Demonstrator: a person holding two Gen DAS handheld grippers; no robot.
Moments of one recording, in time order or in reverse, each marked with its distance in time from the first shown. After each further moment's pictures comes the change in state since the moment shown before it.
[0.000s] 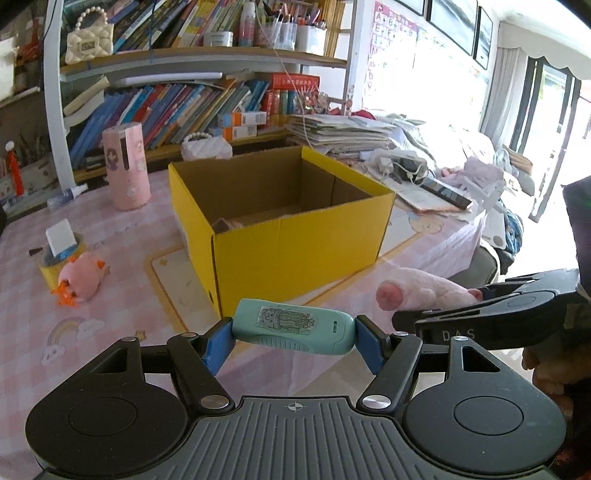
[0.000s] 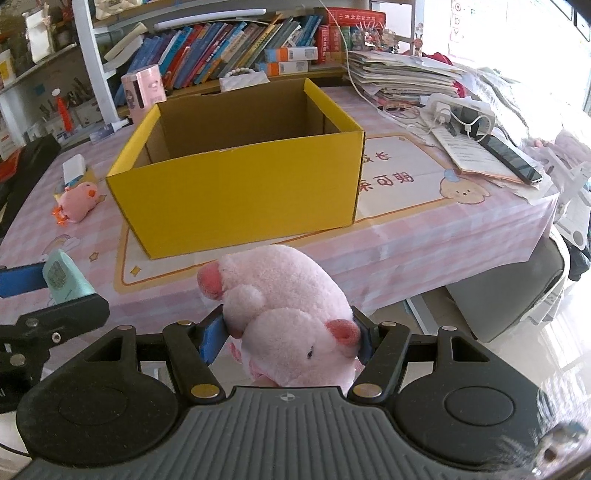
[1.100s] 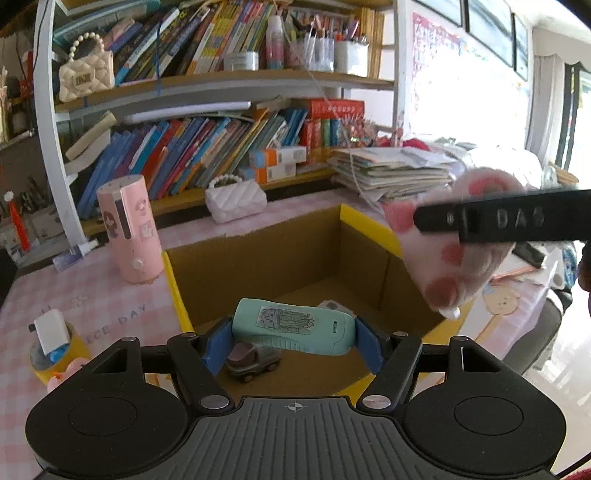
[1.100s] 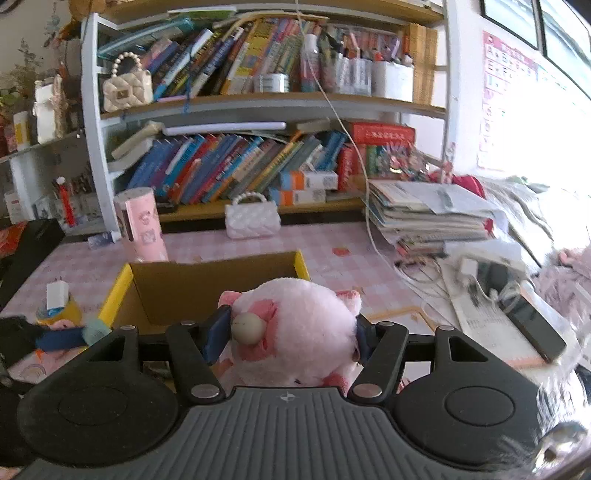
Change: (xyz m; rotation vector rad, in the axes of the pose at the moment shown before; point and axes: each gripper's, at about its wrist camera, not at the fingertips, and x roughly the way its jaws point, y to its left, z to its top) left arm 0.110 0.005 0.096 -0.005 -0.066 0.168; right arm 0.038 -0.035 0.165 -0.132 -0.336 0.092
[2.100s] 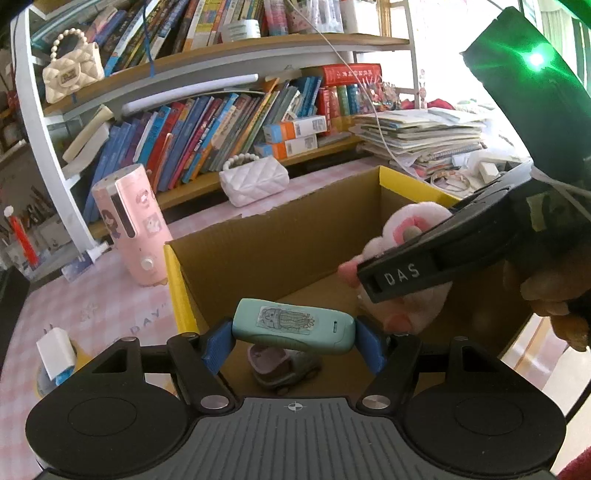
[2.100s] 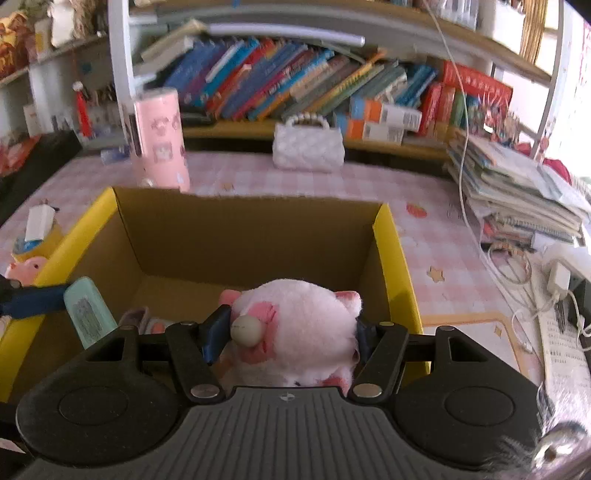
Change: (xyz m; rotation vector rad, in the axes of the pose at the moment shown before) left arm 0.059 0.004 0.002 0.097 0.069 0.102; right arm 0.149 0.021 -0.003 -0.144 0.287 0.125
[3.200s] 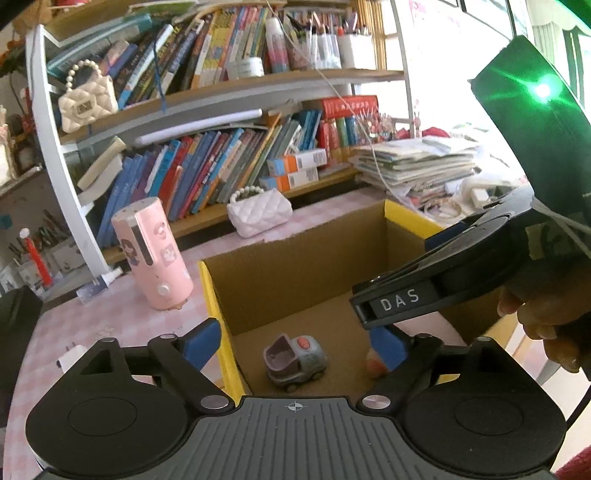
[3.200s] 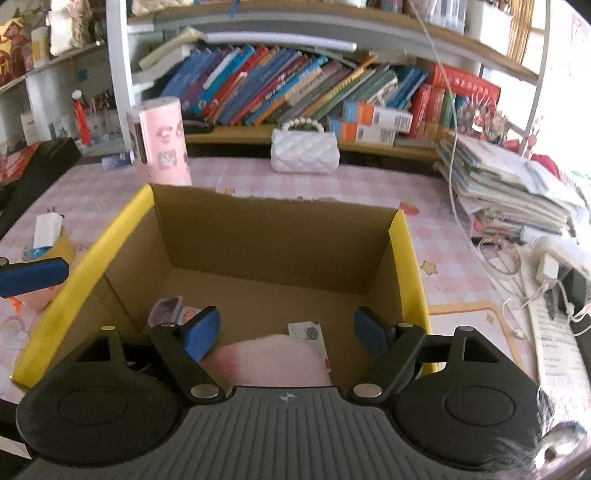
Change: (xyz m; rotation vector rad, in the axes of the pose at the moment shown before) left arm -0.043 0.003 0.000 0.003 -0.105 0.008; right arm -0.036 0.015 -0.006 0.019 -0.064 -0.027
